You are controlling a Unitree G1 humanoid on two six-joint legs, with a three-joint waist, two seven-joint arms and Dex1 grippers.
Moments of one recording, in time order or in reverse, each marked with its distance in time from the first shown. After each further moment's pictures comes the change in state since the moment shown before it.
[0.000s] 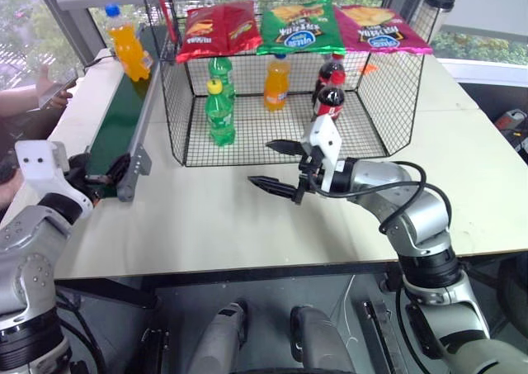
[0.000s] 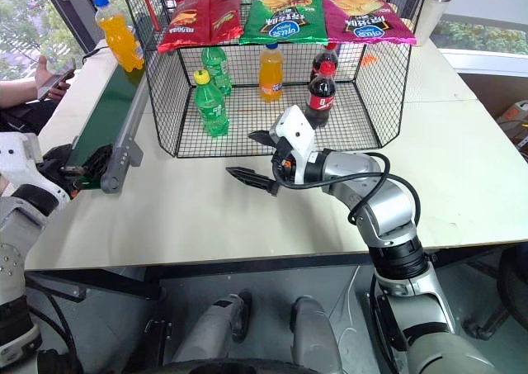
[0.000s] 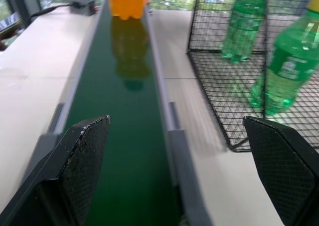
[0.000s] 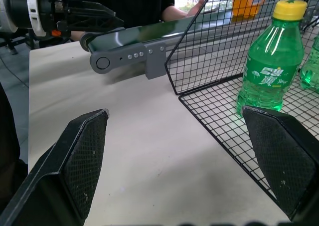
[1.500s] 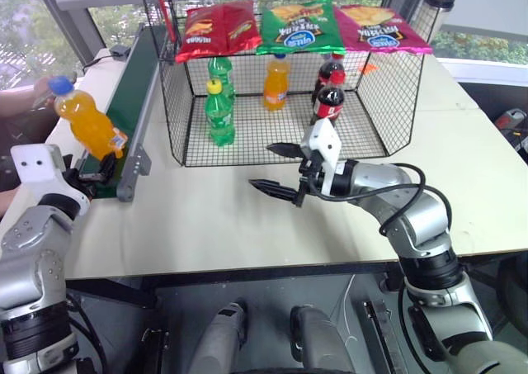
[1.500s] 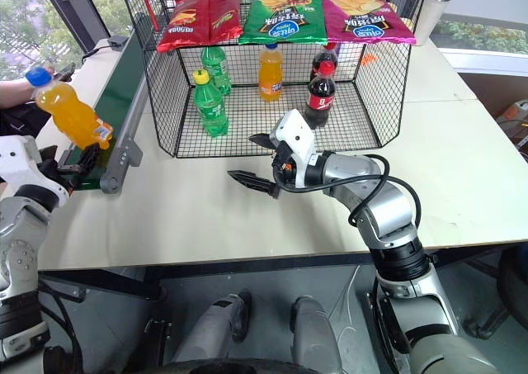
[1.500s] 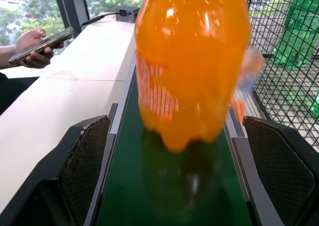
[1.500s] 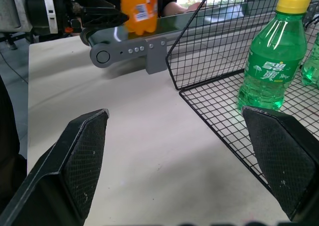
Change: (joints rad) left arm -0.044 -0.020 -0.067 0.146 0.111 -0.194 0.075; right arm 0.011 -0.012 0.012 0.001 -0.007 -0.018 0.005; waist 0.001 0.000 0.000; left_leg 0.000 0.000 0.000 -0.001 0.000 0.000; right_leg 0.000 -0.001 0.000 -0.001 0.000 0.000
